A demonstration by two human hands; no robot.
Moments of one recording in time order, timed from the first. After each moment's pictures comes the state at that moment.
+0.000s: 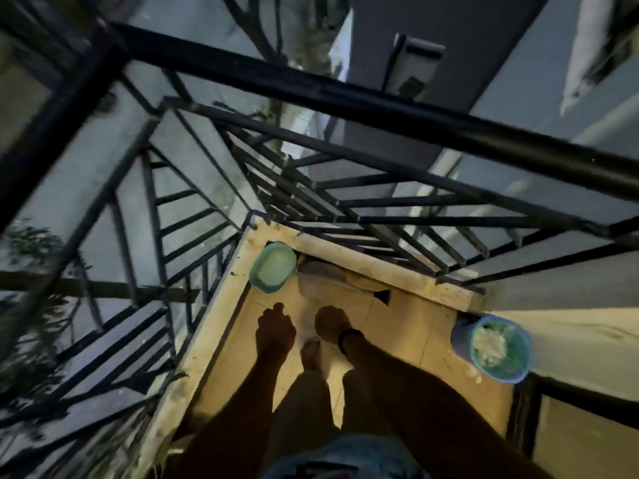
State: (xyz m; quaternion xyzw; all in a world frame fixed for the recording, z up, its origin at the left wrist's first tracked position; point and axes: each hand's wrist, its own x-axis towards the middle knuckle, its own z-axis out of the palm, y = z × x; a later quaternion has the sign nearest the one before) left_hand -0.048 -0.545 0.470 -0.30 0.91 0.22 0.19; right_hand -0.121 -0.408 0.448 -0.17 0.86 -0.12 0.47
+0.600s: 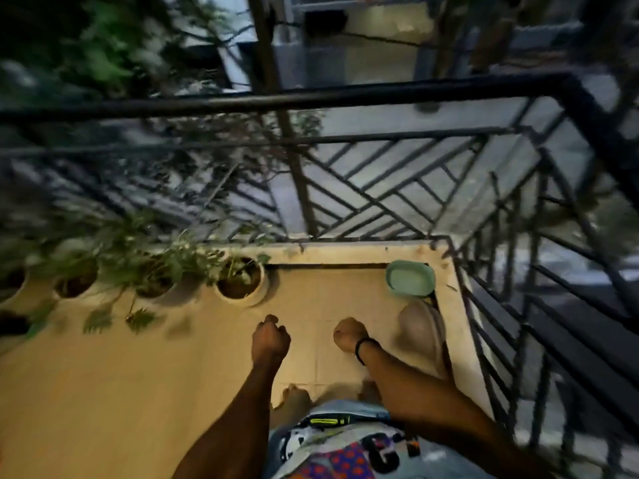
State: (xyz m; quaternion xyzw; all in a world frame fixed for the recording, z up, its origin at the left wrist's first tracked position) left_hand 0.283 -0.408 0.545 -0.77 0.55 0.31 -0.04; right_hand 0.077 -0.403 0.555 -0.51 0.71 0.06 0.48
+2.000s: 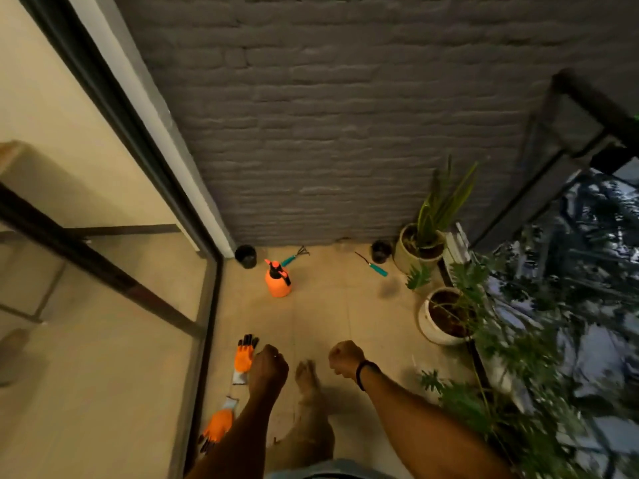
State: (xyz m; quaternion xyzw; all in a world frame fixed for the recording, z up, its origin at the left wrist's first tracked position) left_hand 1.234 -0.211 0.523 -0.93 -0.12 0.22 -0.28; right_hand 1.227 -0.412 0.519 -0.82 0.24 0.36 0.37
